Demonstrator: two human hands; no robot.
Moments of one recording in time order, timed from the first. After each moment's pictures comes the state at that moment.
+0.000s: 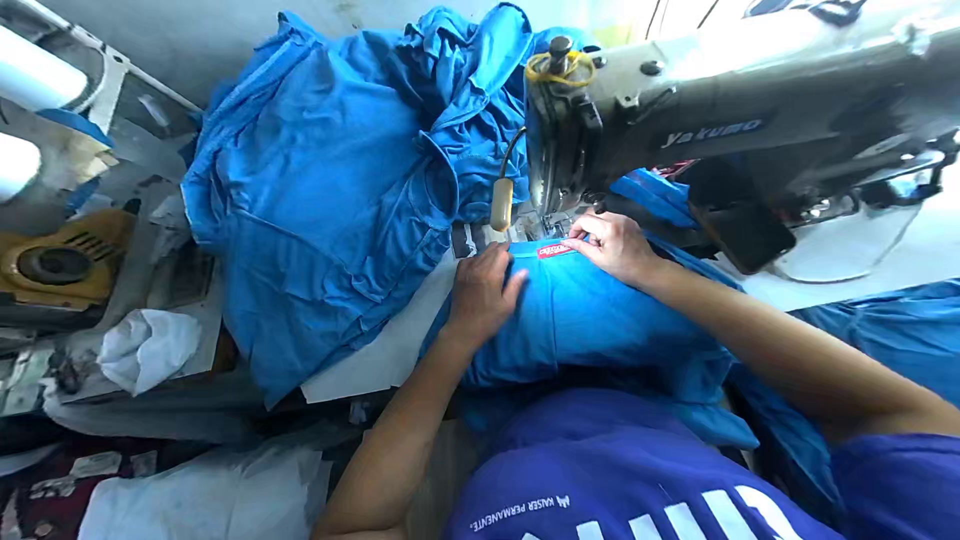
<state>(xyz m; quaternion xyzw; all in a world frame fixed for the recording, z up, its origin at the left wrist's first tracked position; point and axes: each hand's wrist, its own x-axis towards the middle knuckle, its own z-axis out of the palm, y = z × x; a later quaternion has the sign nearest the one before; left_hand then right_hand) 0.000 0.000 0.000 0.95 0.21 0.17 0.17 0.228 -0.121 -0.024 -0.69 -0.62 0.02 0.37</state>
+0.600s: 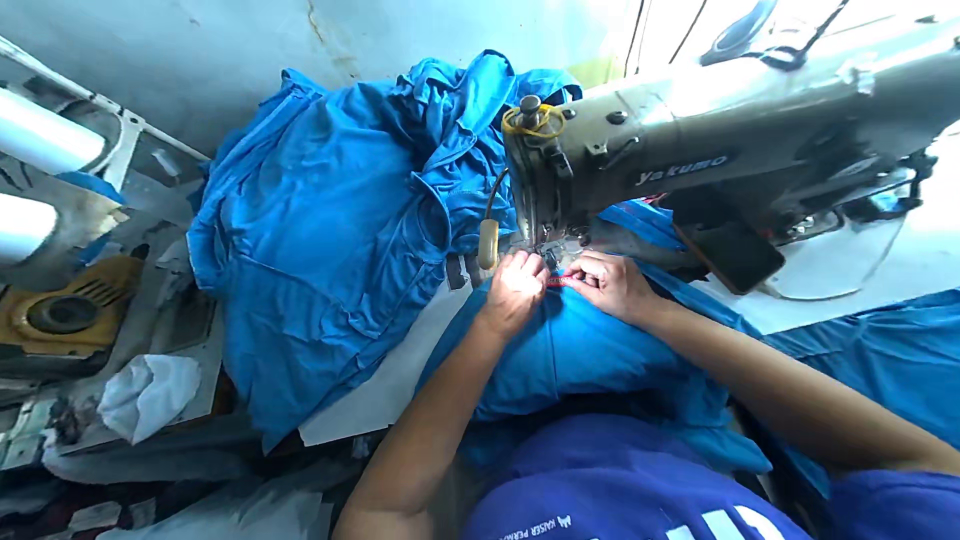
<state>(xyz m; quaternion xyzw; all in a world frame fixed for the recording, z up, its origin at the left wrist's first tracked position) 0.066 0.005 -0.011 0.97 0.03 0.23 0.01 0.219 -0.141 -0.032 -0.68 -0.61 0.02 0.40</state>
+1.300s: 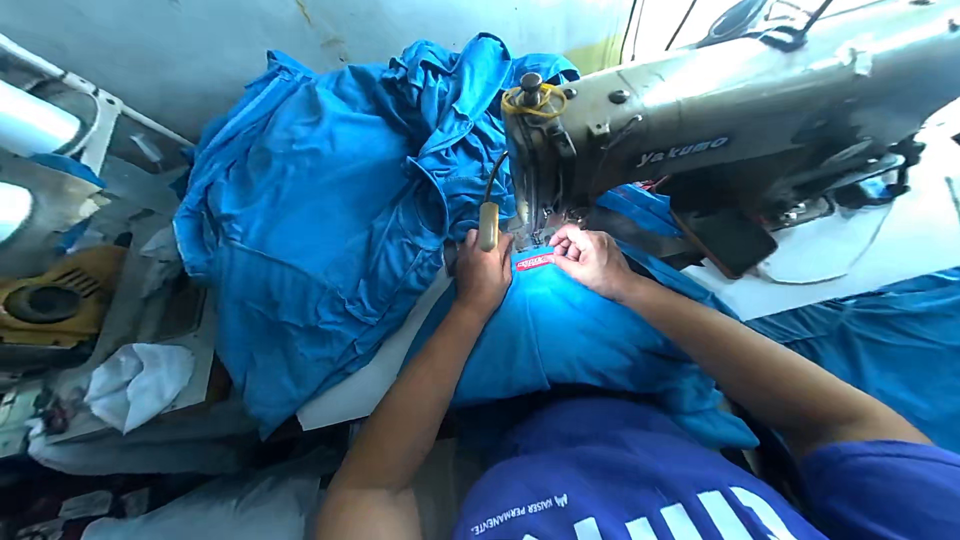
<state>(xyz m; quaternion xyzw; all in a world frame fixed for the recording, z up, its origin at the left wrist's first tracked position) 0.052 0.034 -0.020 0.94 0.22 0.22 0.13 0.210 -0.118 -0.027 -0.70 -0.55 0.09 0.43</state>
